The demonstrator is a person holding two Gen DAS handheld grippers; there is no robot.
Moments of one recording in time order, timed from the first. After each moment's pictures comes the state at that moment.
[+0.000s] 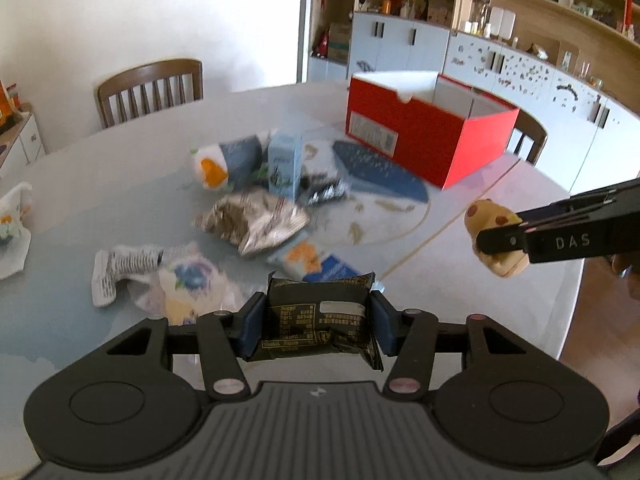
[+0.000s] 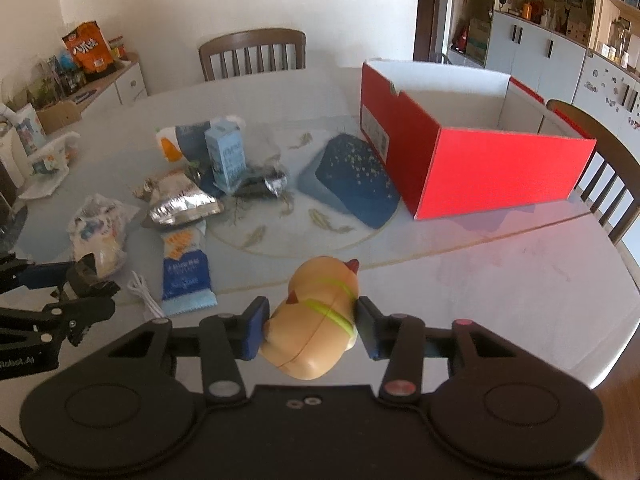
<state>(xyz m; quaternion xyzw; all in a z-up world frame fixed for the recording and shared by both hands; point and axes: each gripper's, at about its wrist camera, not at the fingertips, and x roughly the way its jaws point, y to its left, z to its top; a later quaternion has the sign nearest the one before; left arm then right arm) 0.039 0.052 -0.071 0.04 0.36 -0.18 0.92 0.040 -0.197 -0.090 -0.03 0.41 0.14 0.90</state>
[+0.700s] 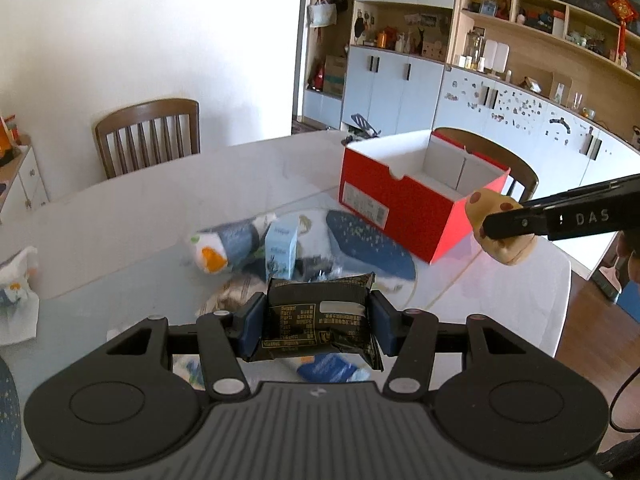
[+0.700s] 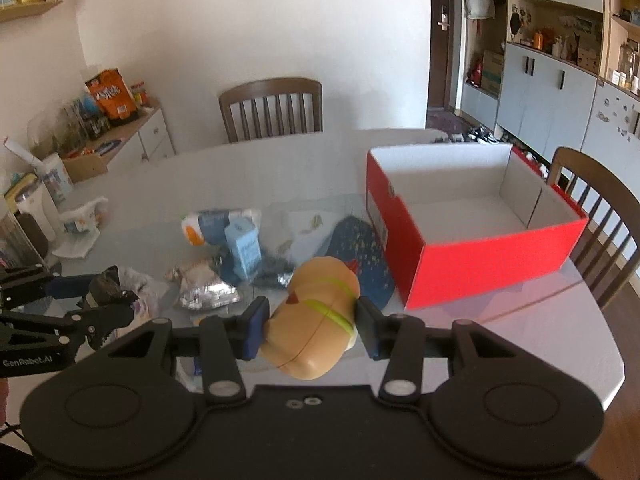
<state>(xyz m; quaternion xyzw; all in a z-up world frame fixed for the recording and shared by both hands) 0.066 0.042 -0.005 0.02 0.32 -0.19 0.93 0.067 -0.220 -0.006 -0.02 0.37 0.18 0.91</state>
